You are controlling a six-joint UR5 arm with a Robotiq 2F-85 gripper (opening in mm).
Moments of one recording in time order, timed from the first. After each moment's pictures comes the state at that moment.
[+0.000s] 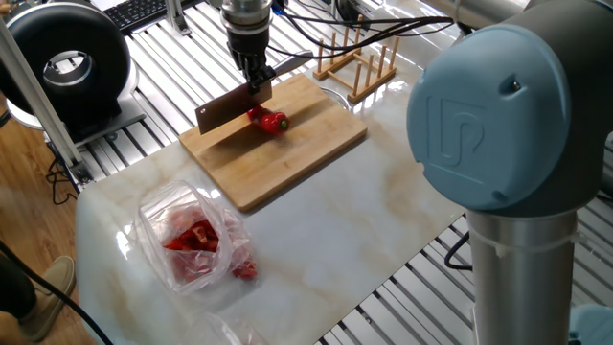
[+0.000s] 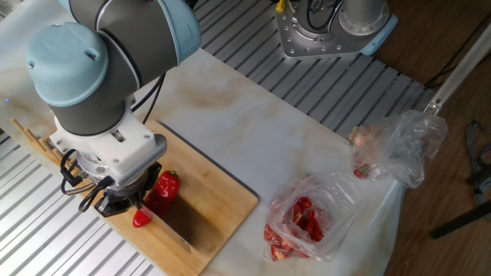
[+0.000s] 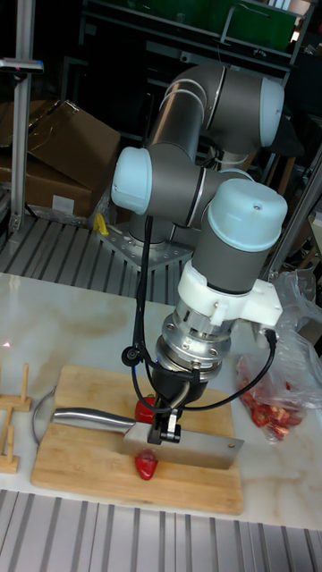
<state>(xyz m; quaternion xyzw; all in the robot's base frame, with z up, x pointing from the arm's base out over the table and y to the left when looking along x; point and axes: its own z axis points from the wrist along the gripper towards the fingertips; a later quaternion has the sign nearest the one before) 0.712 0.032 0.084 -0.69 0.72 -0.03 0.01</state>
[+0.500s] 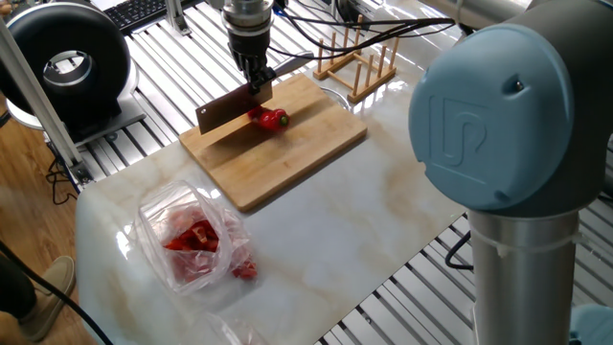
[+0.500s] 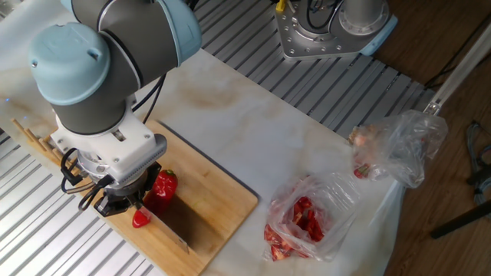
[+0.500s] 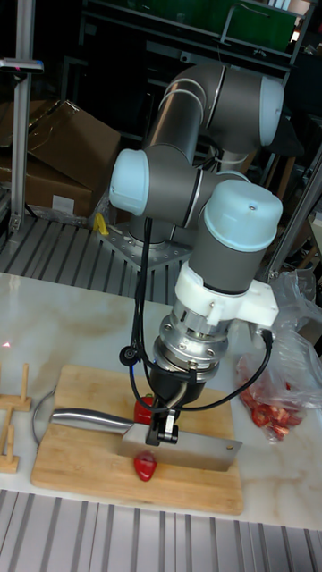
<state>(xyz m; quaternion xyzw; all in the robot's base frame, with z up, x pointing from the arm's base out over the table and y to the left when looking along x) 0.713 0.030 0.082 -0.69 0.72 -0.03 0.02</state>
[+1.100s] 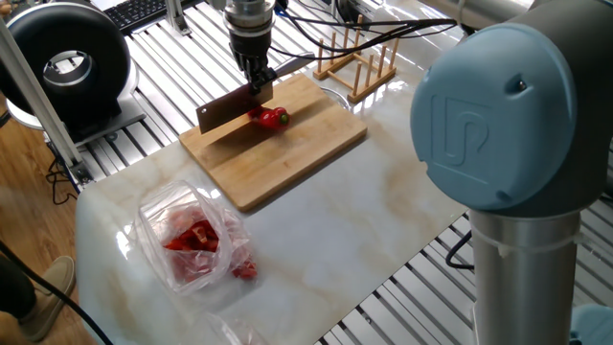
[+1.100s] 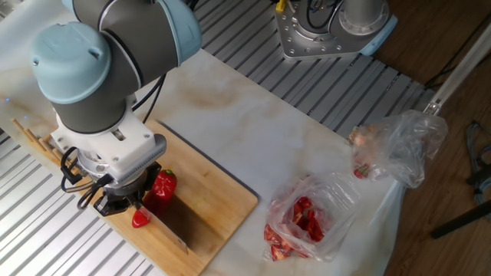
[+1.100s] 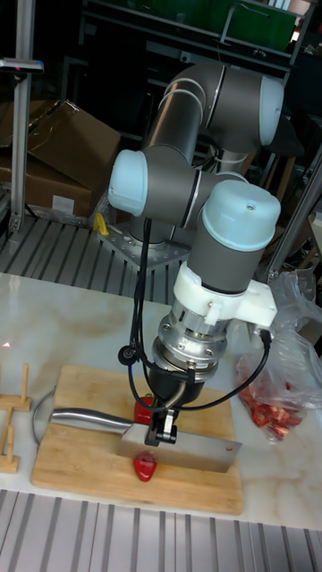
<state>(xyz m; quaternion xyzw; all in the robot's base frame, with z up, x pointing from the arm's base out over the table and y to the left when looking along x) 0.714 0.030 0.081 -0.69 0.73 -0.04 0.02</state>
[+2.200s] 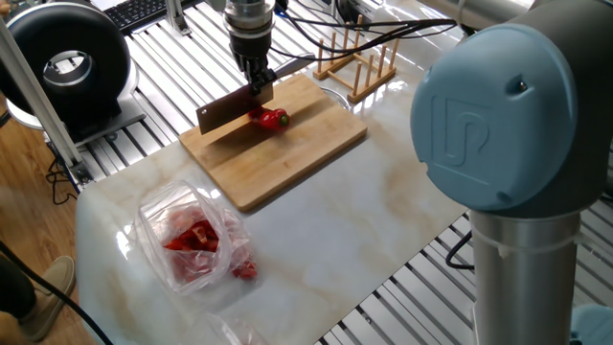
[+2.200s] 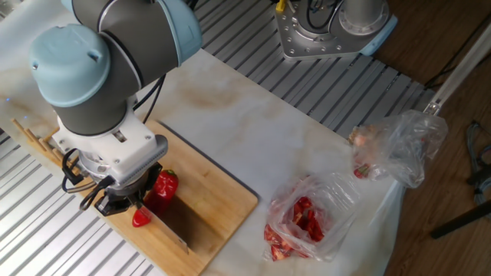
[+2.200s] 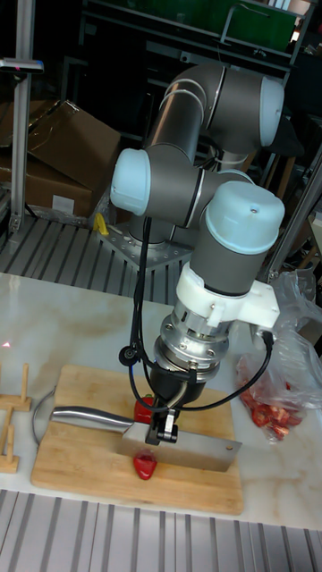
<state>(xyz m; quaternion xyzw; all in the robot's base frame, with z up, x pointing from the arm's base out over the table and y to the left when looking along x) 0.706 0.032 0.082 -0.69 0.73 -0.02 0.01</state>
